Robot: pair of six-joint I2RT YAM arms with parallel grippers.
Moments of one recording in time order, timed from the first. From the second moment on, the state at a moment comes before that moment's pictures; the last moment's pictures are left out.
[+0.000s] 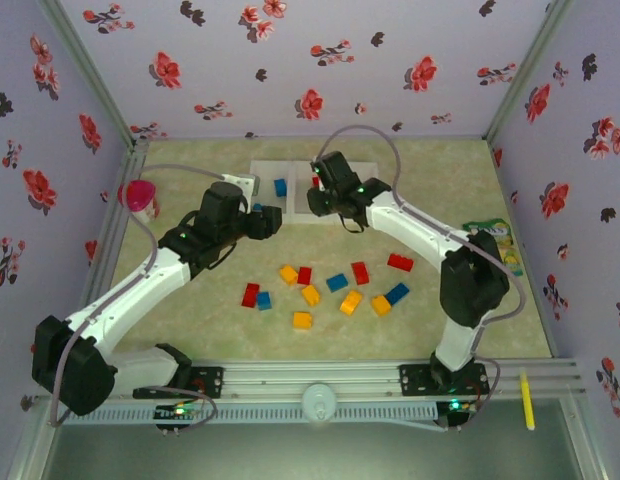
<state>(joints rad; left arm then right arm) -0.61 1.22 0.99 -0.35 -0.06 -0.35 0.68 1.80 1.50 -0.53 0.12 0.30</state>
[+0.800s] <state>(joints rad) -0.61 1.20 0.93 -0.62 -0.10 -0.51 0.59 2.15 1.86 -0.58 0.07 0.28</state>
